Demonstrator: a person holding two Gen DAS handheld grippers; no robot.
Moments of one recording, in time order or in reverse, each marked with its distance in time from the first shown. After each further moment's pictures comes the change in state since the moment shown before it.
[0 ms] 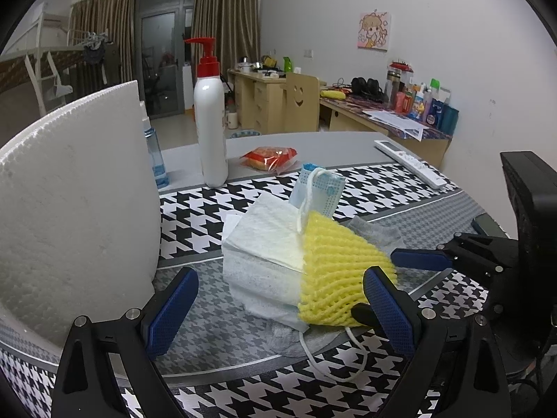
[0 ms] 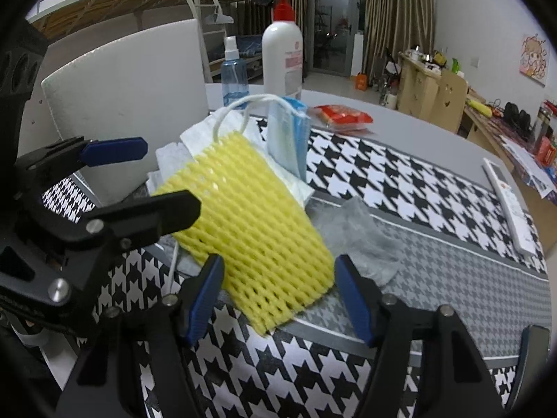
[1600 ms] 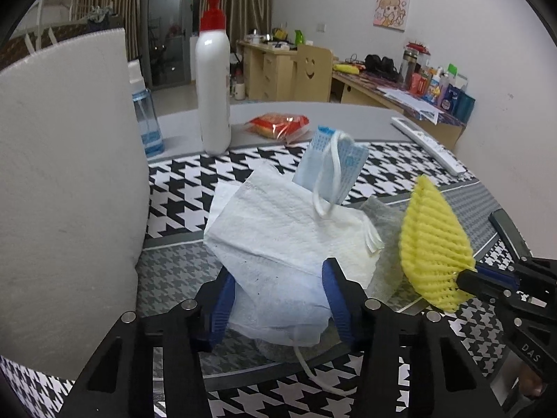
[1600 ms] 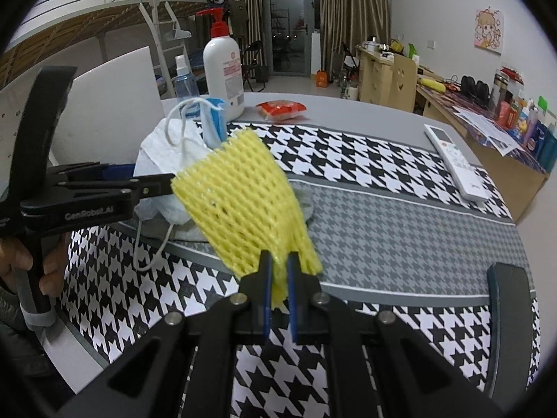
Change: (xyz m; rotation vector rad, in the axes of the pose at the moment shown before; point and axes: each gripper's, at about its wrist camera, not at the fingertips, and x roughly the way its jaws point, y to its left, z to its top) left arm 0.035 0.005 -0.001 -0.053 0.128 0.020; right arm -0.043 -0.034 -0.034 0.131 -0.031 -0.116
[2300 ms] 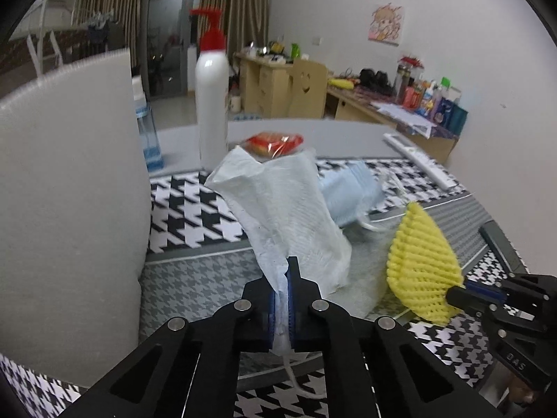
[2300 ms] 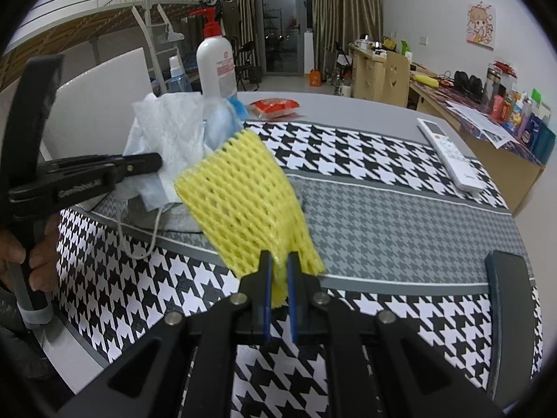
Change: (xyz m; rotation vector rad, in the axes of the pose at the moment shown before) left arm -0.021 0.000 0.005 0.005 -0.077 -0.037; right arm -0.005 0.000 -0.005 0.031 -0.010 -0.020
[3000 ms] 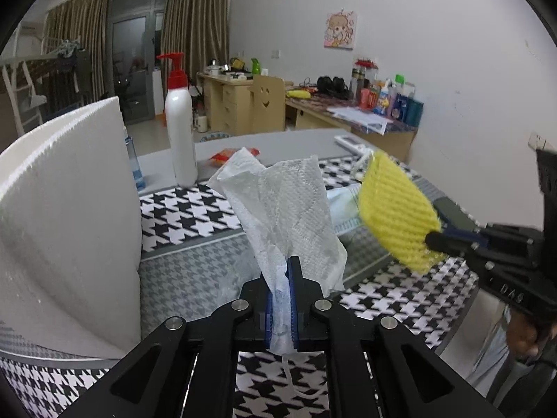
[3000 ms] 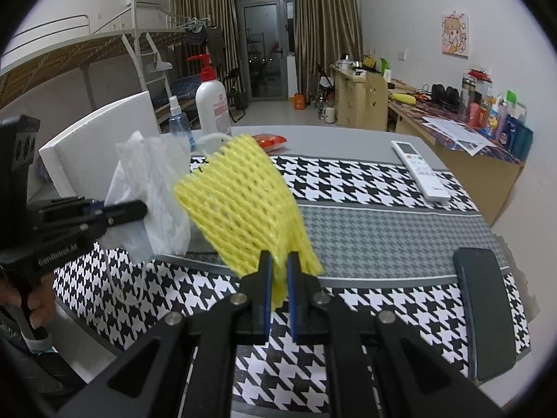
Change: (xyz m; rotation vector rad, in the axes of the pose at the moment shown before) left arm -0.043 -0.015 -0.023 0.121 -0.039 -0.095; right arm -0.052 0.012 -0.001 0.056 -0.105 -0.041
